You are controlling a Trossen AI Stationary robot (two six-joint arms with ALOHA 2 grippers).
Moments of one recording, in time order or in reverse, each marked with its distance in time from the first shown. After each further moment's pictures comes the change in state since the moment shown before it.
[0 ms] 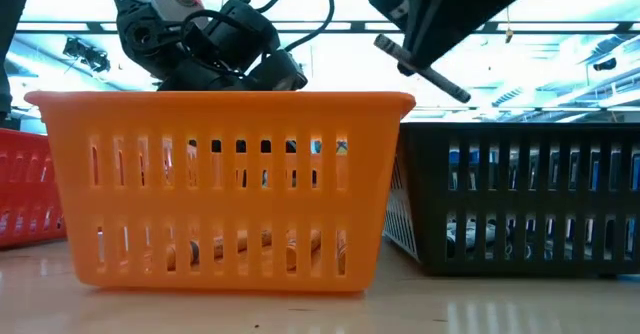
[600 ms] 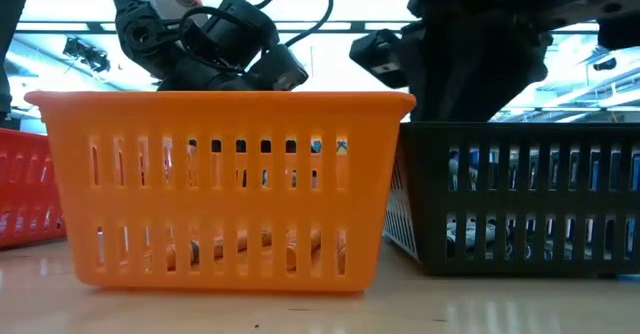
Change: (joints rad) left arm -0.008 0.000 0.000 0.027 0.002 -0.006; right arm 0.001 0.151 -0.005 0.058 -0.080 -0.145
